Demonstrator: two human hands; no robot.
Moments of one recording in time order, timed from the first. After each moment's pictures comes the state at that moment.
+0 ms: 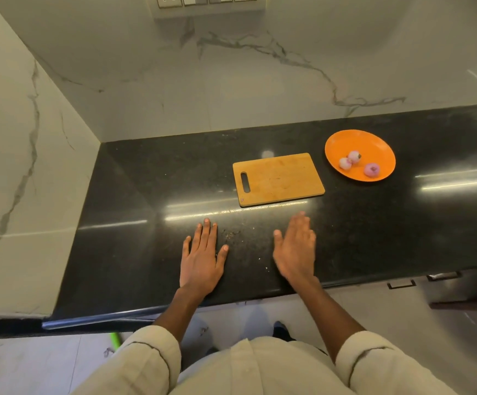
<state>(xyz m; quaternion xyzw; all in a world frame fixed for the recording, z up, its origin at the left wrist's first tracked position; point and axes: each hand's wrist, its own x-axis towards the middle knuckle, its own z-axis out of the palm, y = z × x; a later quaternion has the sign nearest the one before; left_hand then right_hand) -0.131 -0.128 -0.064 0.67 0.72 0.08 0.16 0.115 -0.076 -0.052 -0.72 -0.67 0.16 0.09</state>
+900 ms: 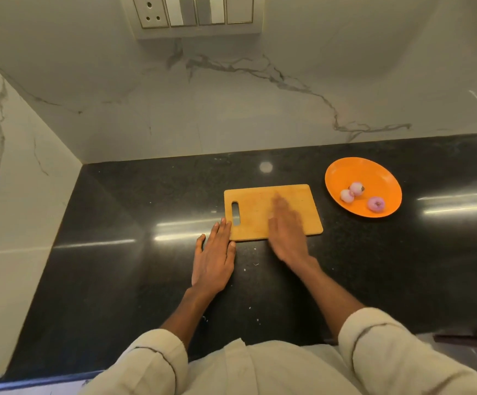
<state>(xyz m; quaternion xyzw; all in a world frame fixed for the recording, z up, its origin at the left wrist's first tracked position) -0.089 -0.013 -0.059 0.67 0.70 0.17 0.20 0.117 0.071 -0.032 -0.62 -0.74 0.21 0.16</state>
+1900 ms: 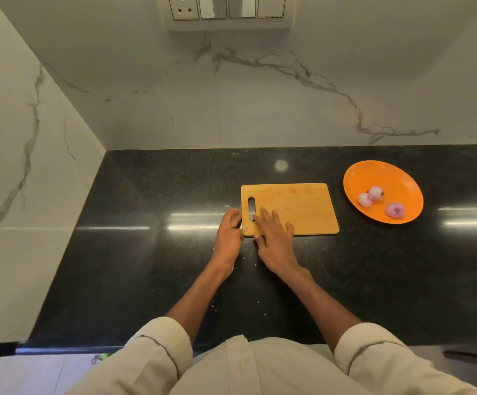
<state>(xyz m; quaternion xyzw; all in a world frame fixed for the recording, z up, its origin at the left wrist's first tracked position) -0.068 0.007 -0.001 0.29 0.65 0.45 0.55 0.071 0.041 -0.051 -0.56 -0.78 0.25 0.13</state>
